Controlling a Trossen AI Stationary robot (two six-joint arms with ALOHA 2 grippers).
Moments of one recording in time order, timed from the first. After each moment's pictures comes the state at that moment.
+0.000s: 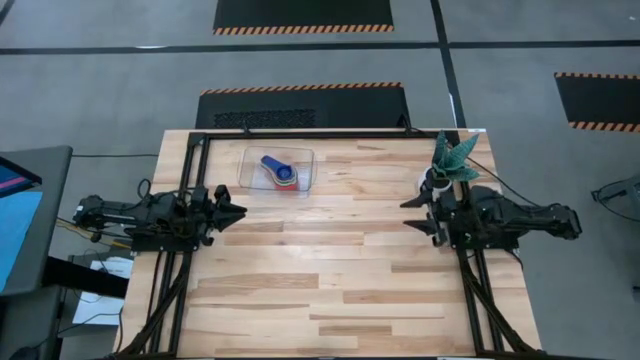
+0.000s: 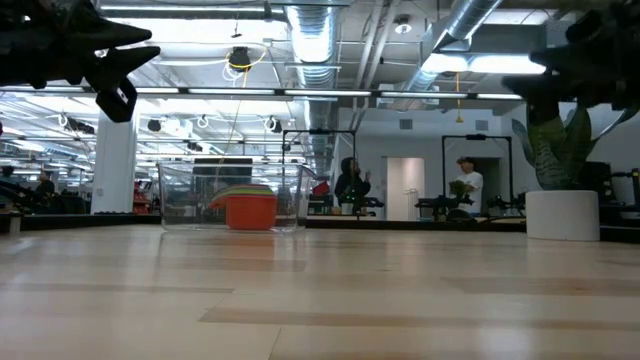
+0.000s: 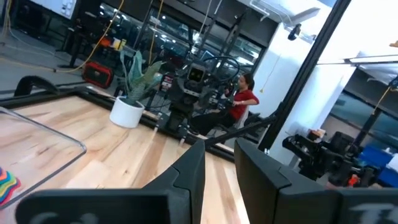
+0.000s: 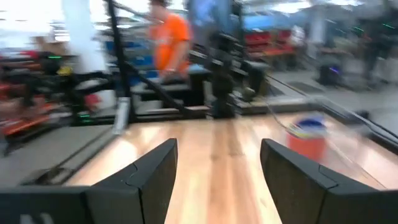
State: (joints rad) left arm -0.12 0.00 0.01 0.17 -0.12 -0.44; right arm -0.08 0.00 0.01 0.09 -0.12 0.10
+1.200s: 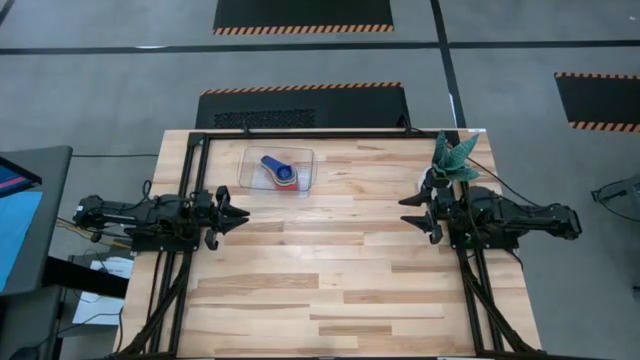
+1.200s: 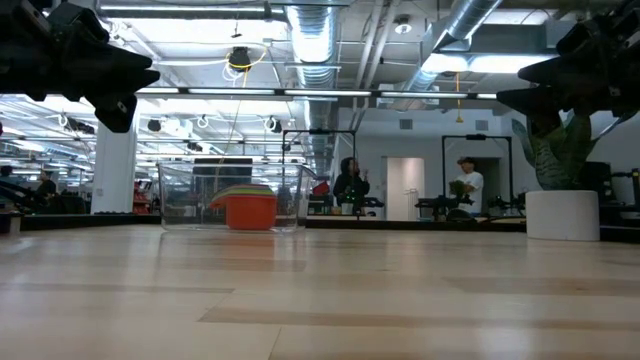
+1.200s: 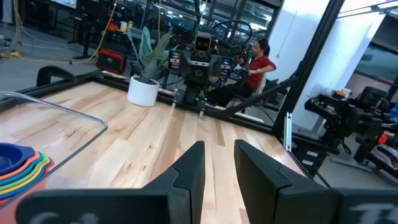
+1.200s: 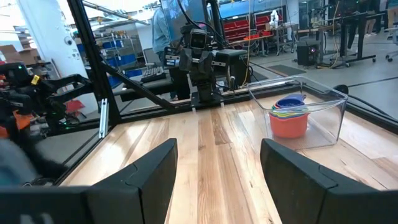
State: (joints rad) left arm -0.12 0.00 0.01 0.04 -0.12 -0.32; right arm -0.07 0.00 0.01 0.03 -0.05 0.19
